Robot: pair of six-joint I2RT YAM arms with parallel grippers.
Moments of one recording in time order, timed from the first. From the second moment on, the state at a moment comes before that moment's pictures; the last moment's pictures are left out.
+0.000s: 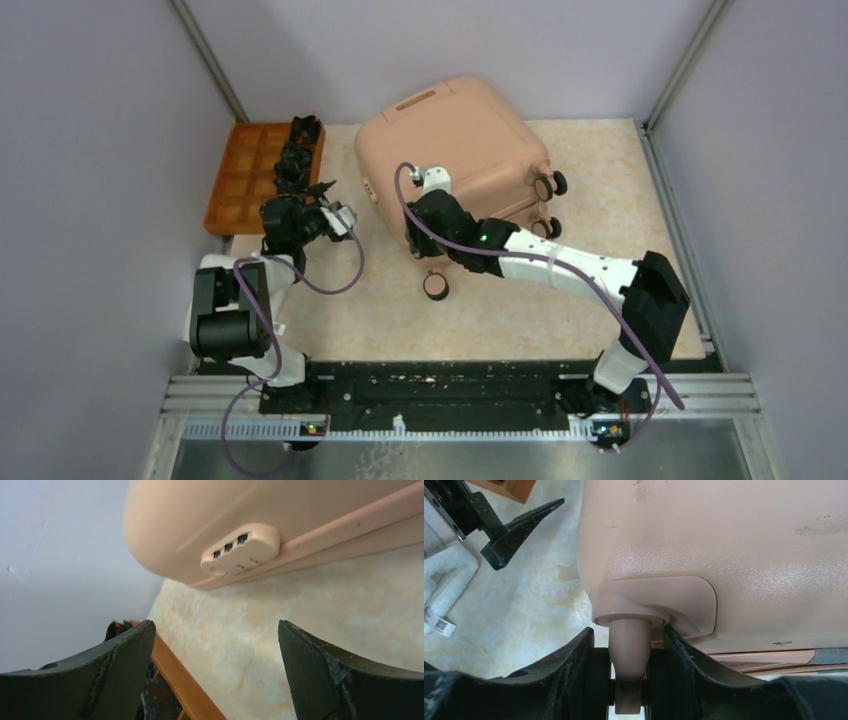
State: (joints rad) left arm 0.10 1.54 0.59 0.74 0.79 0.97; right arm 1.01 1.64 1.35 -0.30 0.41 0.44
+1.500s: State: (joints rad) left arm -0.13 1.95 0.72 1.33 0.79 1.10; right arm 0.87 1.37 1.26 -0.27 0.33 0.54
